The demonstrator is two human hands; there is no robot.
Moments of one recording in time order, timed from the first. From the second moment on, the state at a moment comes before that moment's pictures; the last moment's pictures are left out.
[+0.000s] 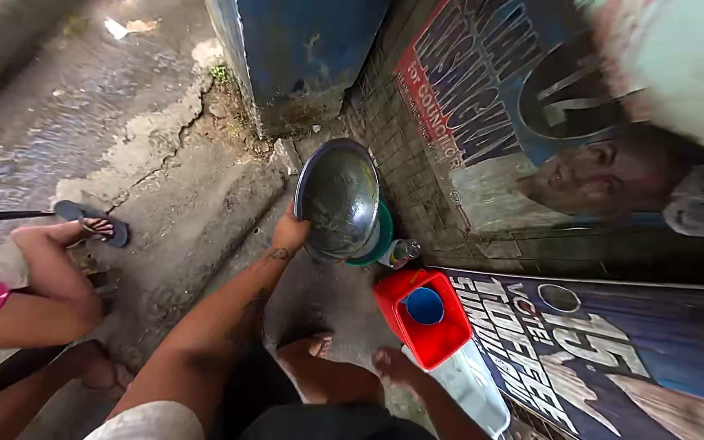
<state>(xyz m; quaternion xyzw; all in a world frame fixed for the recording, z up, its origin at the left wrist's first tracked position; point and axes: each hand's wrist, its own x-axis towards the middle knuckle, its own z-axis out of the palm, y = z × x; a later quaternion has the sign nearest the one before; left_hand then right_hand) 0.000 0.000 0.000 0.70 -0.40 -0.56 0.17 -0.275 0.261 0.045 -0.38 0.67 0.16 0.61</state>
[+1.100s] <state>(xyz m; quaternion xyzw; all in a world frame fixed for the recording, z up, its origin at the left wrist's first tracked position) -0.113 -0.064 -0.250 0.38 -0.76 -0.25 0.47 -0.359 -0.020 -0.322 -0.57 0.80 -0.11 0.11</state>
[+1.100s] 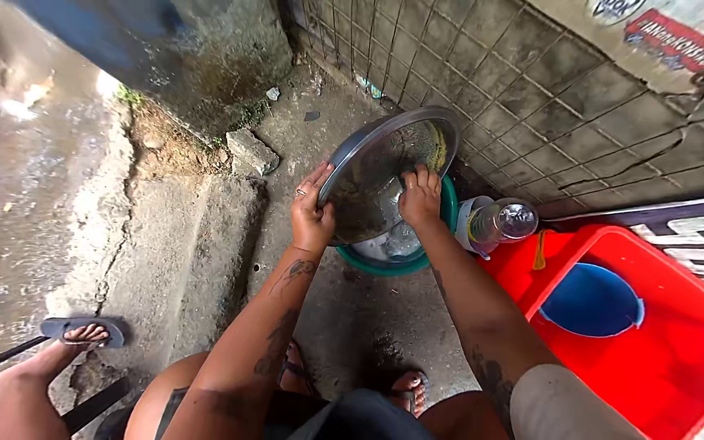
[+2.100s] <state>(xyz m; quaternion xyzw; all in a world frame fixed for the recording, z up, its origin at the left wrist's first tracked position) -0.133 -0.066 -0.242 0.32 -0.73 -0.36 0.49 -0.319 0.004 -0.366 -0.62 0.75 -0.04 0.23</state>
